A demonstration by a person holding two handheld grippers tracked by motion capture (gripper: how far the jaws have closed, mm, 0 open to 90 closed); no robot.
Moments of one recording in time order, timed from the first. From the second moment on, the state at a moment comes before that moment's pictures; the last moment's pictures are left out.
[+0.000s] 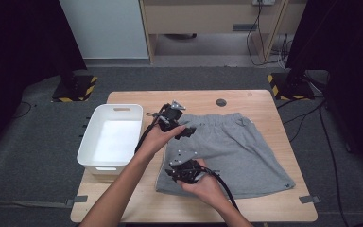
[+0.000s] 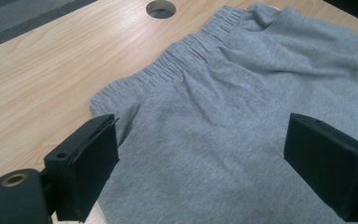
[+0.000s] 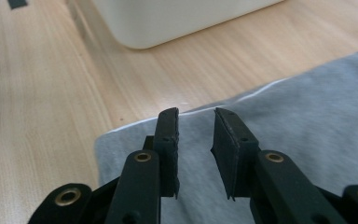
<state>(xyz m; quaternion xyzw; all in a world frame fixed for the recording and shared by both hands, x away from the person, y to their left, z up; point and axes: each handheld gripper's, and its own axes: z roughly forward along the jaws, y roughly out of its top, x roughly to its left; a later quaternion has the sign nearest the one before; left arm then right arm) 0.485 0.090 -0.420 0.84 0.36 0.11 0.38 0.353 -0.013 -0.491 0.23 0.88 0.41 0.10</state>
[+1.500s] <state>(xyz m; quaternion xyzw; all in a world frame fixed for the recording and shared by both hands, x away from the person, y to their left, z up) 0.494 0.093 -0.426 0.83 0.40 0.12 0.38 0.340 -0.018 -0.502 0.24 0.88 0.41 0.08</state>
